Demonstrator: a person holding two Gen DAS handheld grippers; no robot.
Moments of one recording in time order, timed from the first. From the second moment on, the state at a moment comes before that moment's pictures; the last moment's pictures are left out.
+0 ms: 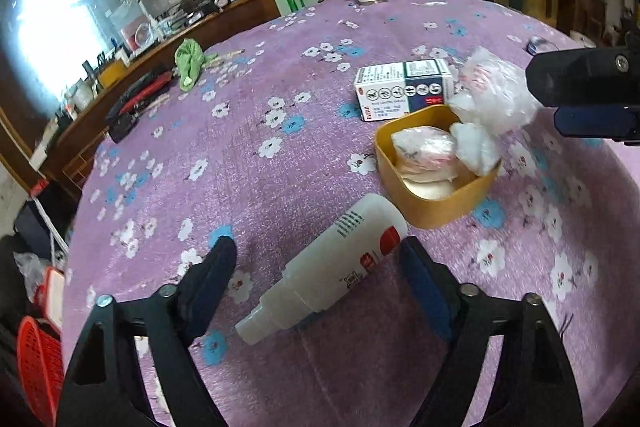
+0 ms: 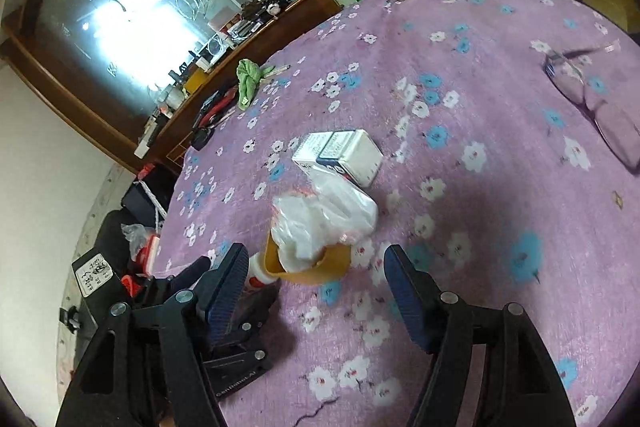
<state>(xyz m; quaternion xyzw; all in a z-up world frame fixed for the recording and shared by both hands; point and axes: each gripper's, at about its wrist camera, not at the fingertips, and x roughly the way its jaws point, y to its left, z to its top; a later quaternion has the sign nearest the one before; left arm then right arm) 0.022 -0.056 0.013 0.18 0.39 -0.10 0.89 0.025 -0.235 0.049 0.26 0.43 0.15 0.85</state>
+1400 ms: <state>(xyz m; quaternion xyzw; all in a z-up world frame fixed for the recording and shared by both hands) 0.039 0.059 0.048 -0.02 0.33 0.04 0.94 0.046 -0.122 0.065 0.10 0.31 0.22 0.92</state>
